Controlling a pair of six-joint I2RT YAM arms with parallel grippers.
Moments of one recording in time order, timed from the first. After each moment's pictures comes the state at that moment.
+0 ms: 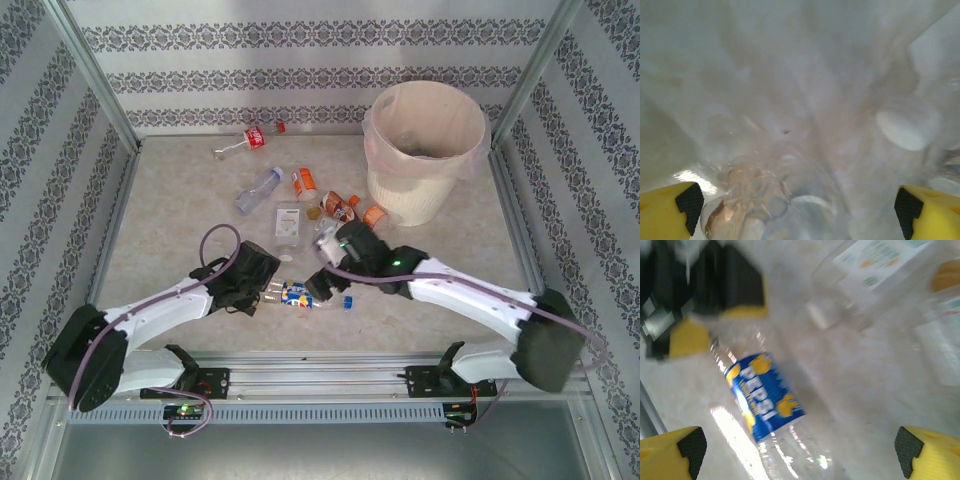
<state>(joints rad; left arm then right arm) -0.62 1.21 0.60 -0.38 -0.08 -1.66 0.87 1.36 0.92 -0.42 -0.12 0.08</state>
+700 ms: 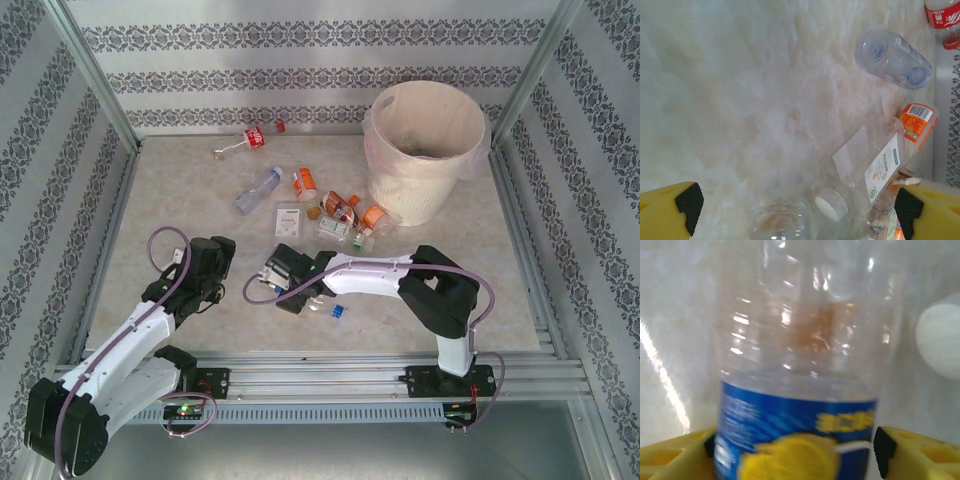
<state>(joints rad) -0.36 0.88 0.53 -0.48 -0.19 -1.53 1.05 1.91 1.22 -0.44 0.11 -0.18</state>
